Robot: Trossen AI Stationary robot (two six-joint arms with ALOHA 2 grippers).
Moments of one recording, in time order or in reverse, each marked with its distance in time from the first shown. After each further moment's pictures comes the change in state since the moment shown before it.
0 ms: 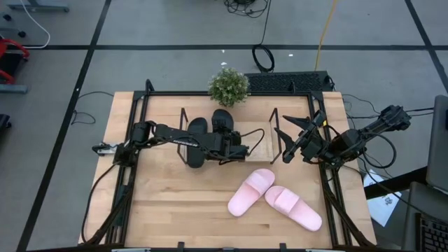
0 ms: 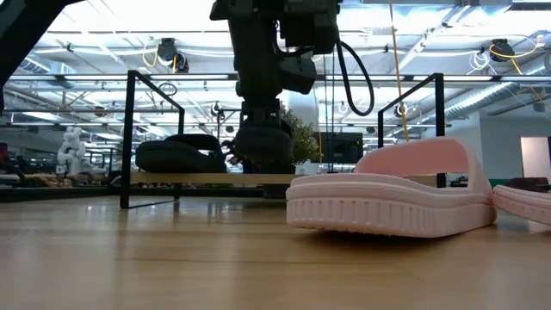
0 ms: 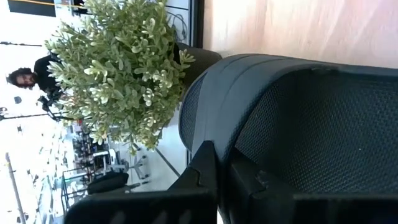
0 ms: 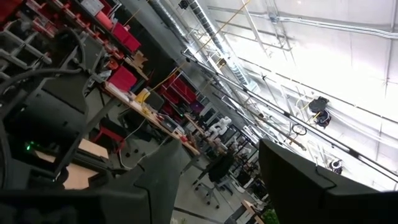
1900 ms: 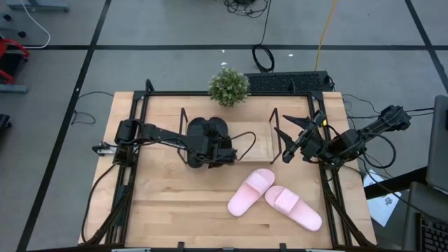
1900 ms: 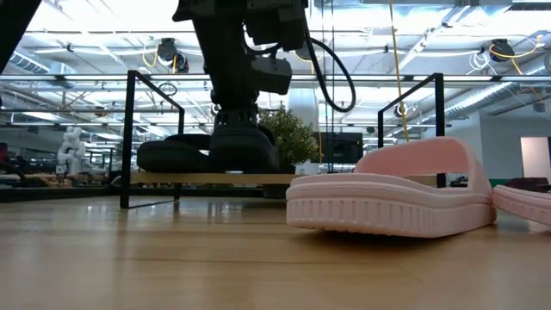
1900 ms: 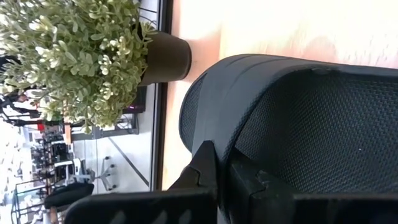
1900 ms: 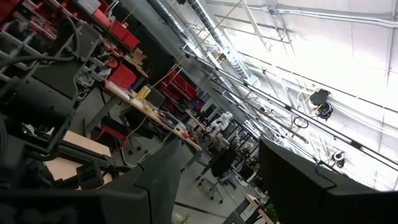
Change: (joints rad) left arm -0.026 -0.159 -0.277 0.180 0.109 -0.034; right arm 0.000 0.000 0.000 -0.007 0.019 0.036
